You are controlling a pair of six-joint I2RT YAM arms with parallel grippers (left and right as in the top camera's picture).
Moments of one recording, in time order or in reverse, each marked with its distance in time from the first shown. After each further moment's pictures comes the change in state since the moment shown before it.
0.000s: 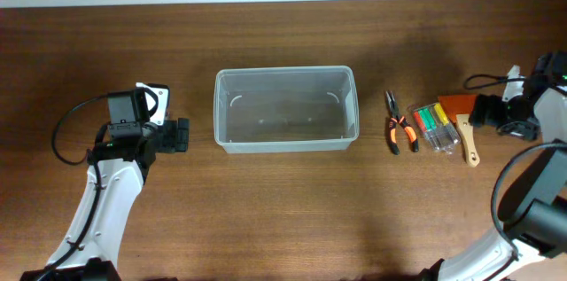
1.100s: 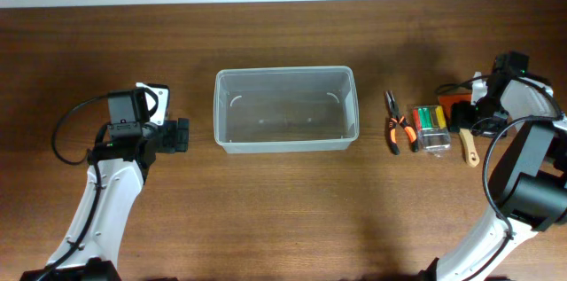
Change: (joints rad) left arm 0.000 0.000 0.000 0.000 0.000 0.000; right arm 0.111 0.136 0.004 0.021 0.107 -0.008
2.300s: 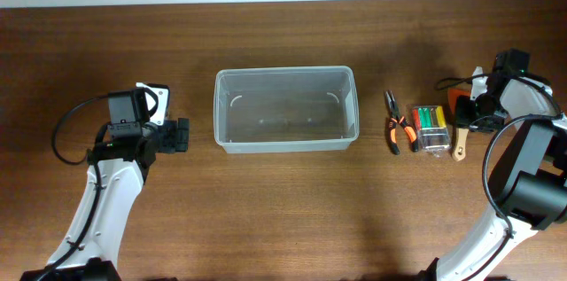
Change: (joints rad) left arm 0.000 0.000 0.000 0.000 0.000 0.000; right arm 0.000 0.010 0.005 0.050 -0.068 0.034
